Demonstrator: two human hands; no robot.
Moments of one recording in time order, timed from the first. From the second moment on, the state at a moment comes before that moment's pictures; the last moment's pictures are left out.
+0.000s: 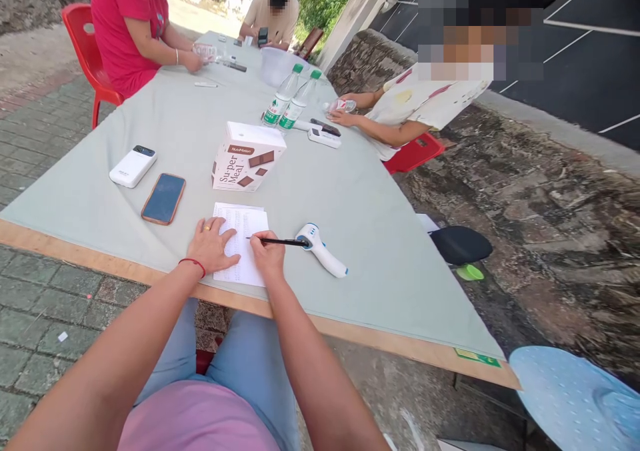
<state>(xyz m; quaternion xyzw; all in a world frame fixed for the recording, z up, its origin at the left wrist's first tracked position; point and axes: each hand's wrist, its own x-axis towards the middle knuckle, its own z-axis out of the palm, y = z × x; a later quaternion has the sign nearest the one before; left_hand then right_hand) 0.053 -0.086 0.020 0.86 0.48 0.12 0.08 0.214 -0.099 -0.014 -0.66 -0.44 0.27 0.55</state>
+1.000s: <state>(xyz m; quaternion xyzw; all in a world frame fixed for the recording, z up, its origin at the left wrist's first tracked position) 0.052 -0.087 0.022 0.87 0.48 0.11 0.08 0.218 -0.098 -0.022 -0.67 -0.46 0.26 0.52</state>
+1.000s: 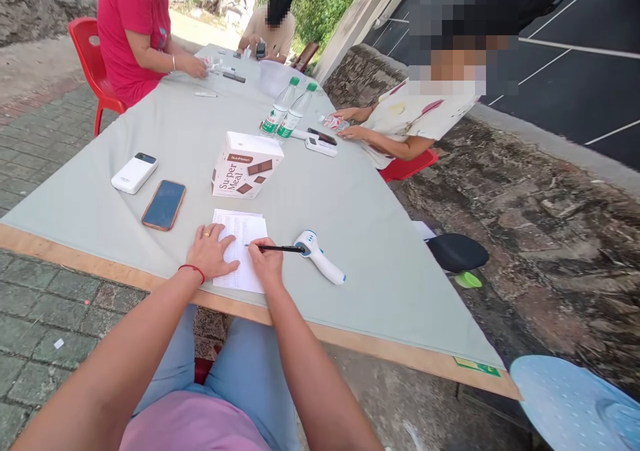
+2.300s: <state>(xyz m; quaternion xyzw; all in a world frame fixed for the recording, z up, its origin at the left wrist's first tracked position) 0.053 -0.086 0.020 0.86 0.48 0.12 0.08 0.217 -0.098 -0.021 -0.66 -0.44 0.26 0.55</state>
